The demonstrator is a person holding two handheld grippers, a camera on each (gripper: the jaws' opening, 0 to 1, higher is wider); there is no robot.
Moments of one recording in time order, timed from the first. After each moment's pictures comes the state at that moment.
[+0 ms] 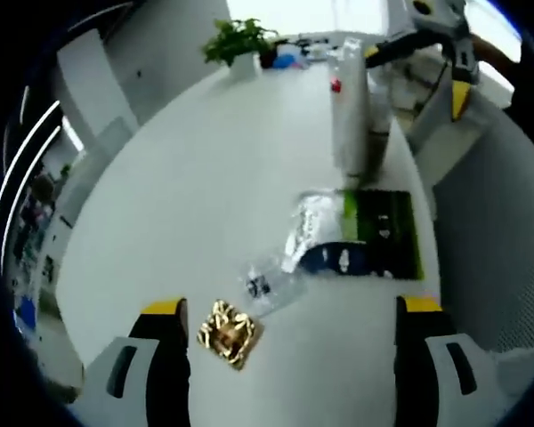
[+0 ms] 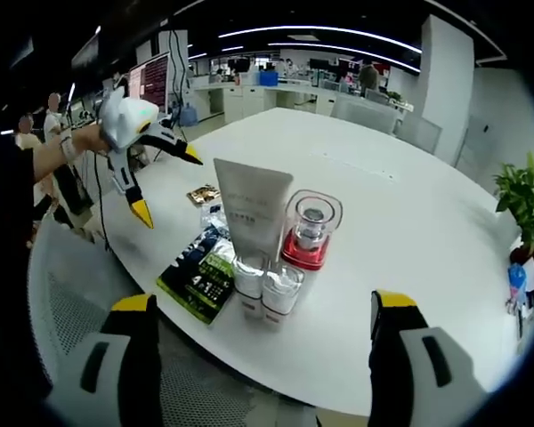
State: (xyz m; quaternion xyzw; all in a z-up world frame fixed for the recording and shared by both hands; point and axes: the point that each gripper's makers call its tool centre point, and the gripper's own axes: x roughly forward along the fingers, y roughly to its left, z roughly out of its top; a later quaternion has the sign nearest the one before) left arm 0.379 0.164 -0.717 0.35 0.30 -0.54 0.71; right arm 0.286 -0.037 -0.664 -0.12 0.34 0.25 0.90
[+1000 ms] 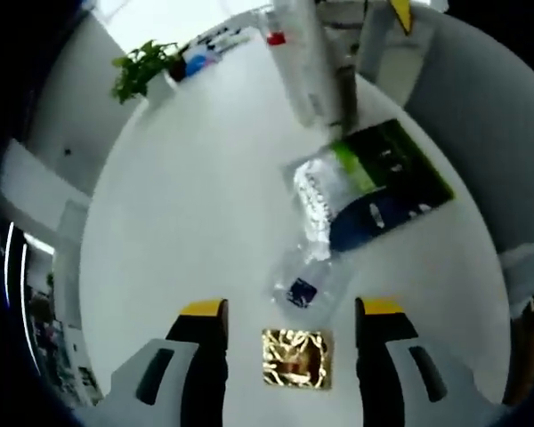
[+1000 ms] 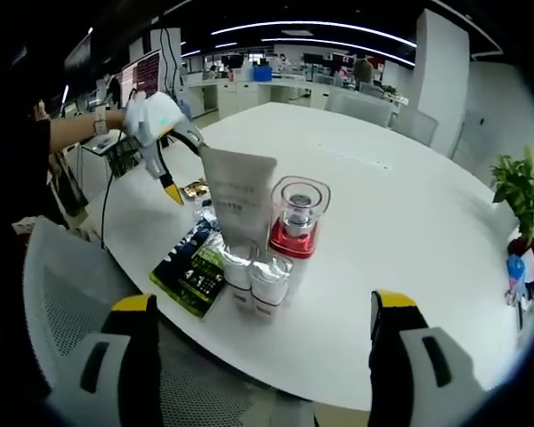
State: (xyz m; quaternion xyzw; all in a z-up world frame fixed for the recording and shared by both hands) left arm 0.414 0.150 -0.749 0.49 0.23 -0.62 0.56; right arm 0.286 -0.048 -0.674 -0.12 0.36 0.24 0.90
